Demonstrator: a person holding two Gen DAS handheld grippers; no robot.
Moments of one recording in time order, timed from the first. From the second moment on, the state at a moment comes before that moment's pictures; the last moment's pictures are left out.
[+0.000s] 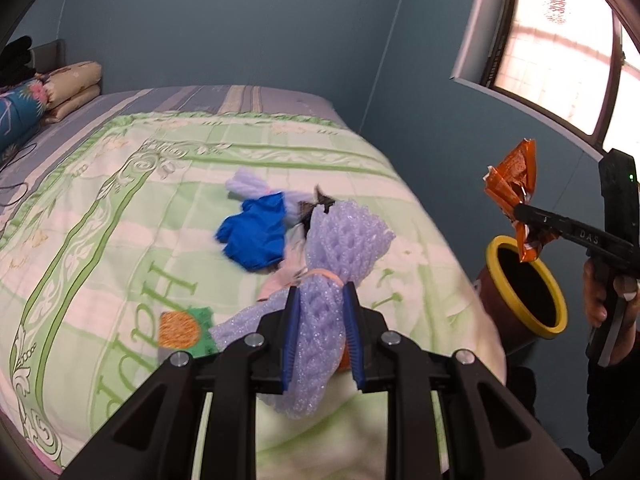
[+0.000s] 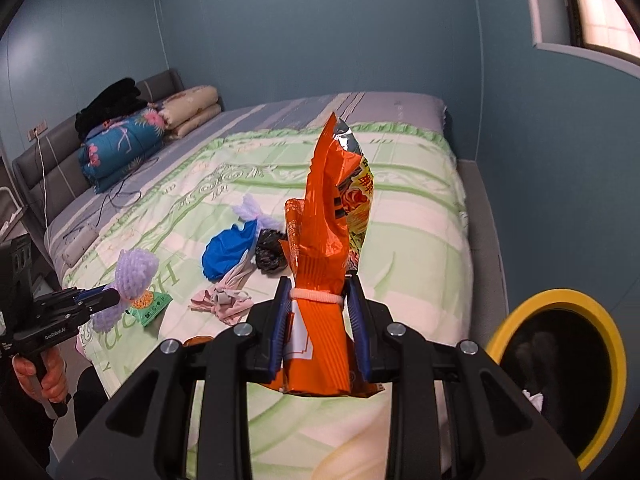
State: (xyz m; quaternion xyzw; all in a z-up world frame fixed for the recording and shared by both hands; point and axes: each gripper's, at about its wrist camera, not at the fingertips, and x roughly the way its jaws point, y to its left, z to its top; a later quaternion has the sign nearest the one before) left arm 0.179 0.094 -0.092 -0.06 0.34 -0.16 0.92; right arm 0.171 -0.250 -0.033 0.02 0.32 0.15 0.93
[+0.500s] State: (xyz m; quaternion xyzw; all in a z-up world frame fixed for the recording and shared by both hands) left arm 0.194 -0.018 -0.047 -0.05 0.31 -0.25 0.92; right arm 0.124 -0.347 -0.003 0.06 0.26 0.08 0.96
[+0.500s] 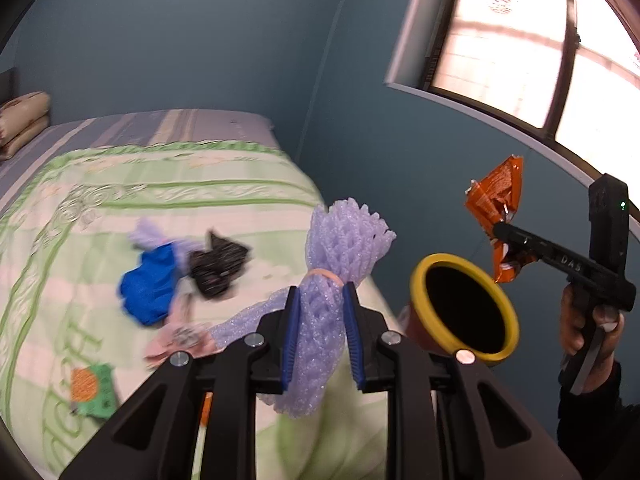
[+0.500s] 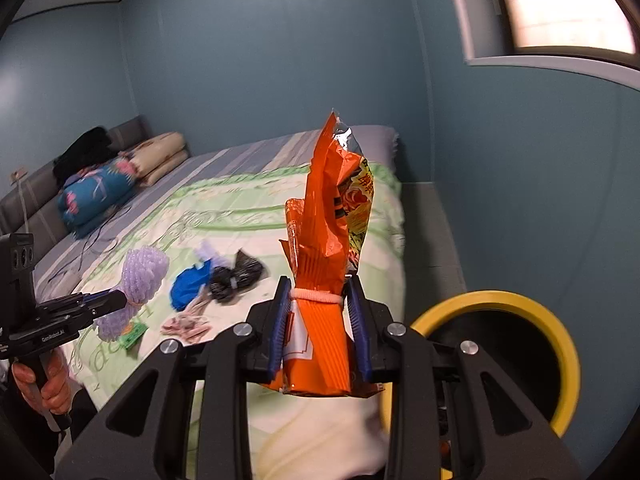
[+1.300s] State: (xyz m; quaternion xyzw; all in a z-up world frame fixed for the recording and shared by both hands) left arm 0.235 -0.213 -0.058 -0.02 0.33 -0.38 0.86; right arm 0.106 -0.461 -0.033 0.10 0.27 -0.06 0.96
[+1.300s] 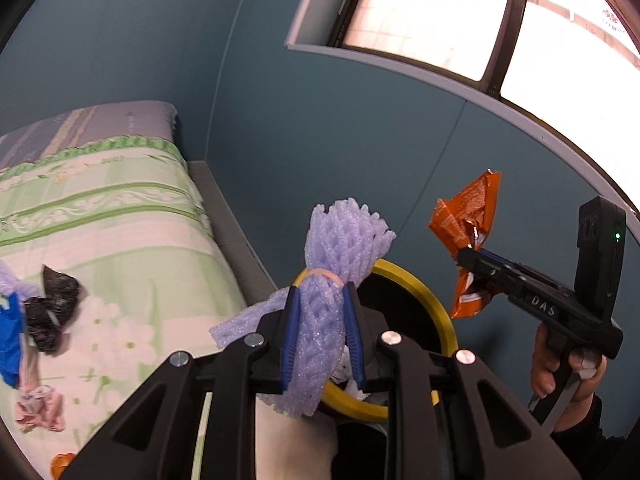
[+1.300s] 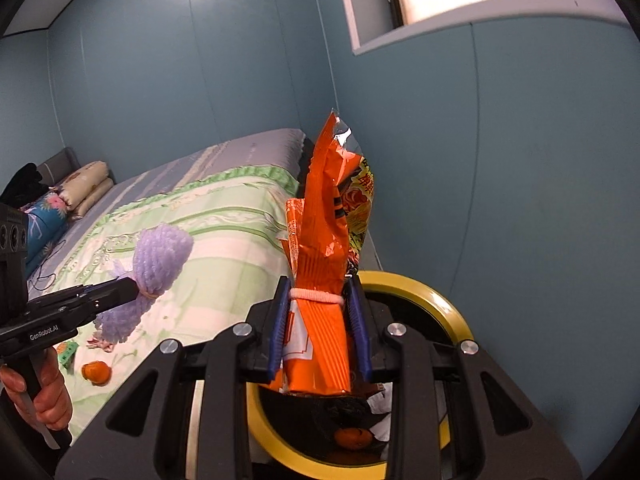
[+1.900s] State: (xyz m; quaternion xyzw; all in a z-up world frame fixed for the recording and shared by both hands) left arm 0.263 -0.292 -0.120 -0.02 0.40 -0.41 0.82; right arm 0.130 -0.490 -0.093 0.12 0.32 -0.09 0.93
